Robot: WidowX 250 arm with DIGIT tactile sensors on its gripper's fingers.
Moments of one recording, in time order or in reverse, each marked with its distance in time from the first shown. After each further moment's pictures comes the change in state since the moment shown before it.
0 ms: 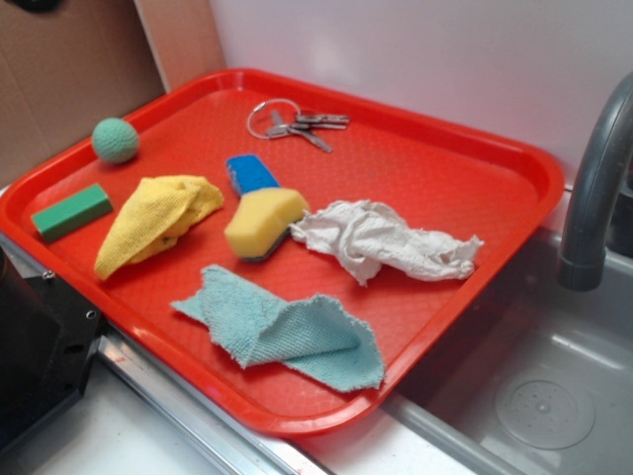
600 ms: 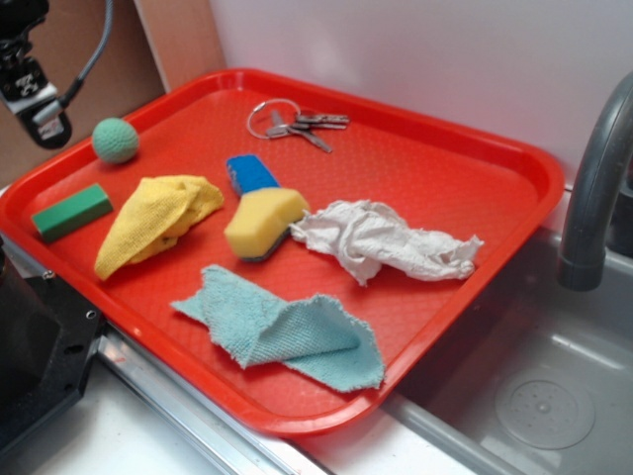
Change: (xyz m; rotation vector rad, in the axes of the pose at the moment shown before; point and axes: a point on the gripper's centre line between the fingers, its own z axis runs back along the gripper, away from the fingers) arm -0.021 0.064 -0.075 0.006 0.007 -0.100
